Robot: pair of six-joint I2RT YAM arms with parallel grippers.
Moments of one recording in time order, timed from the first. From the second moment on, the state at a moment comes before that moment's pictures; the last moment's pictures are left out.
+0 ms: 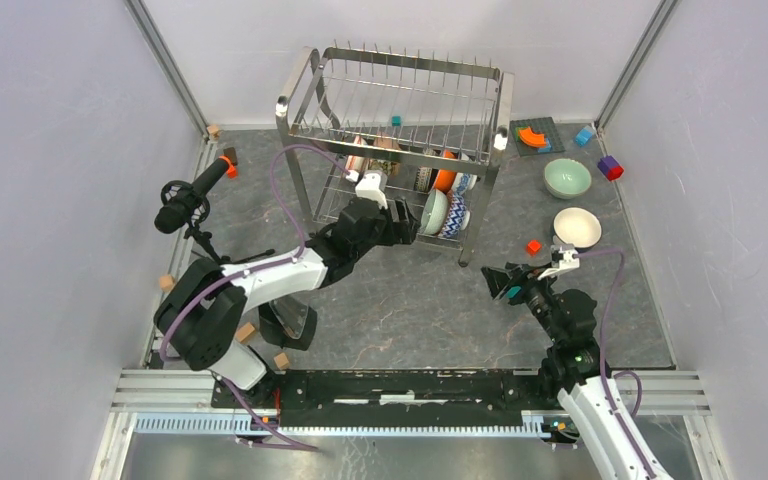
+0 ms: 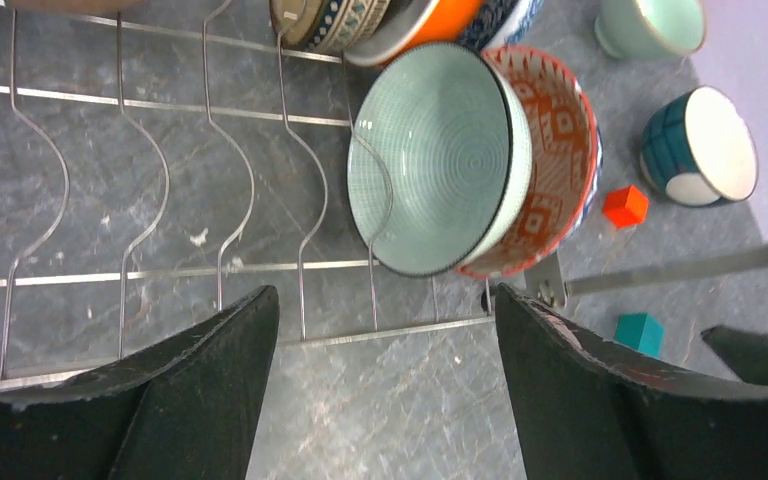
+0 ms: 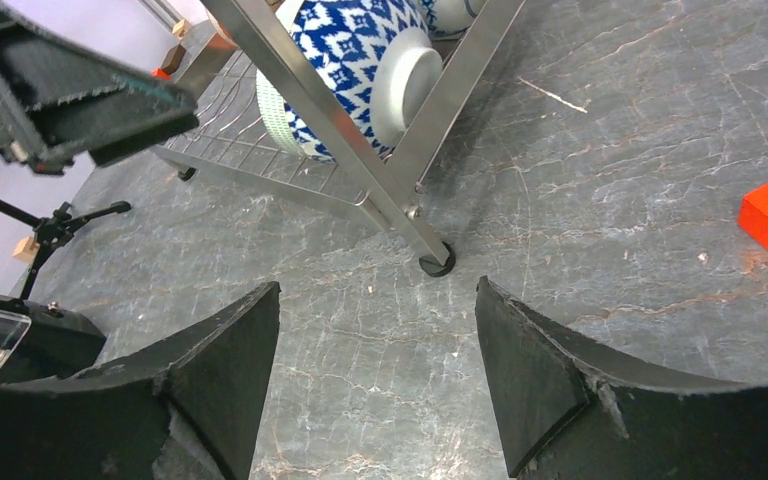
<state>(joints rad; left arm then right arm) -0.78 1.53 0.86 0.26 -0.20 -0.55 0.22 0.25 0.03 0.14 -0.21 0.48</state>
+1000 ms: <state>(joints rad) -0.68 1.91 0.93 0.83 0.19 -0.67 0.29 0.25 0.02 0.14 -0.20 0.47</state>
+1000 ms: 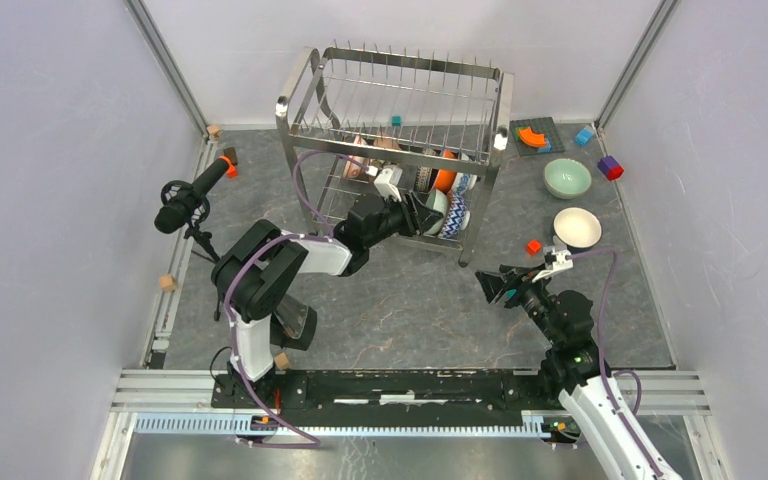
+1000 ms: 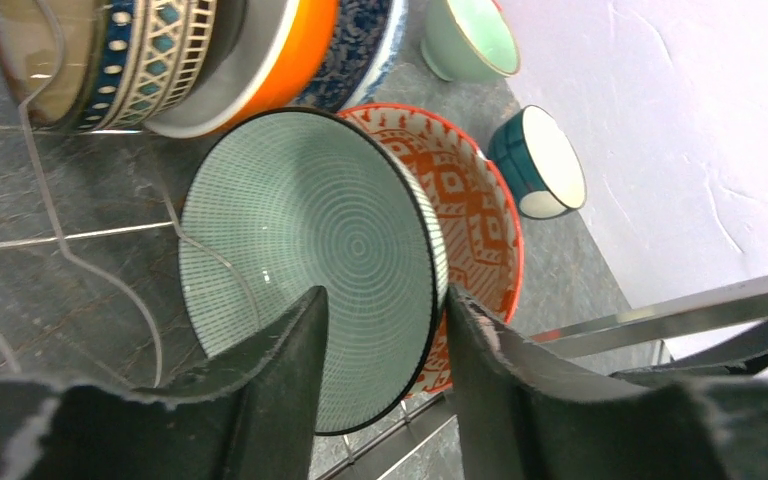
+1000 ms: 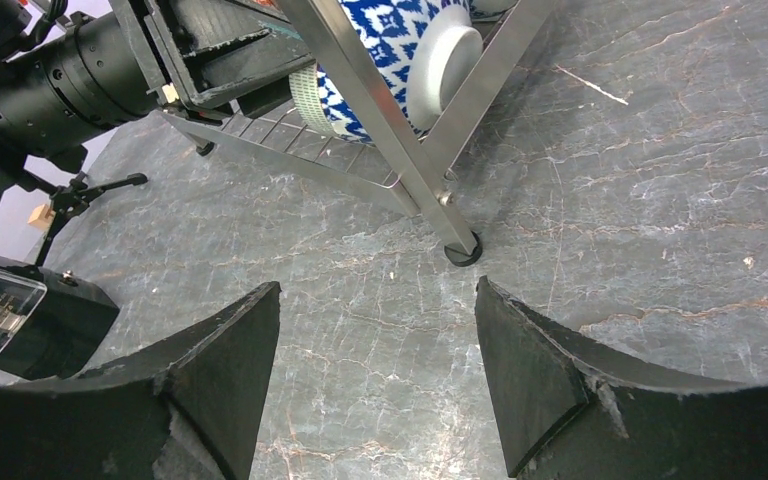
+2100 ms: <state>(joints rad) -0.60 1.97 0.86 1.13 0.33 -0.93 0.29 0.25 0.02 0.11 -0.20 0.46</state>
